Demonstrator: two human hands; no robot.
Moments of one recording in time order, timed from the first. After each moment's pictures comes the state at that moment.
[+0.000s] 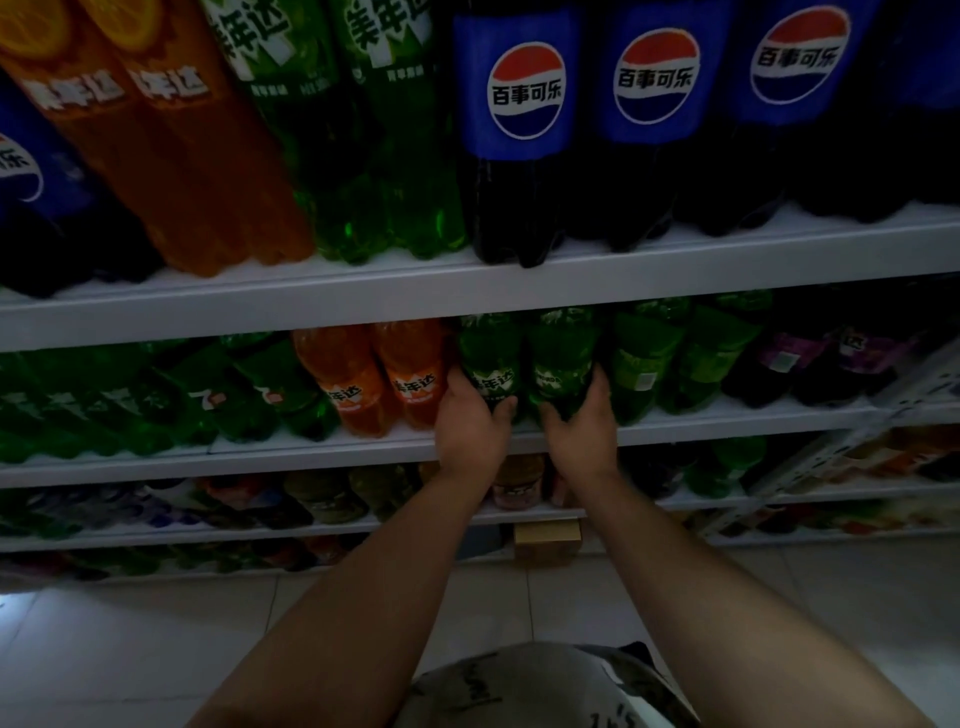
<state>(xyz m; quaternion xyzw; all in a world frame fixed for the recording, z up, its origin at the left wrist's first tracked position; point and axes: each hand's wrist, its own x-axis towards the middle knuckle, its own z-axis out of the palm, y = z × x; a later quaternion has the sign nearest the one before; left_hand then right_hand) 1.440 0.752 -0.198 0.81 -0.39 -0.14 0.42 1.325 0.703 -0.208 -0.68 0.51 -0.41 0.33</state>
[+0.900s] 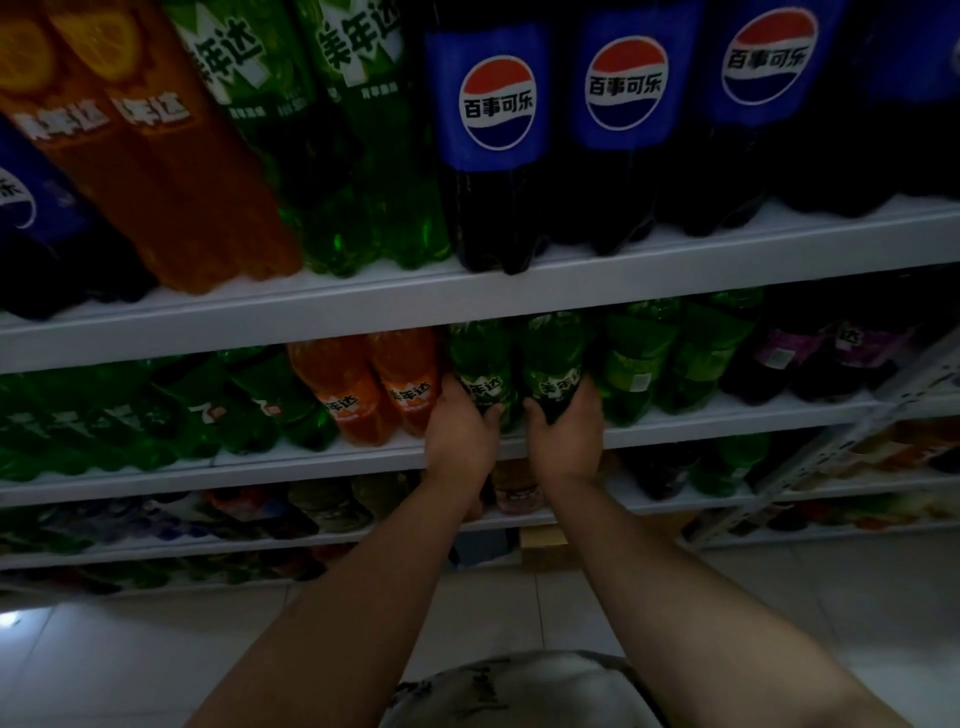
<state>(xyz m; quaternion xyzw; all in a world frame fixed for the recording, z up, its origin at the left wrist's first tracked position) 1.446 0.756 -0.188 0.83 -0.40 -0.14 0.36 1.345 0.711 -0.215 -0.64 0.58 -0.42 0.28</state>
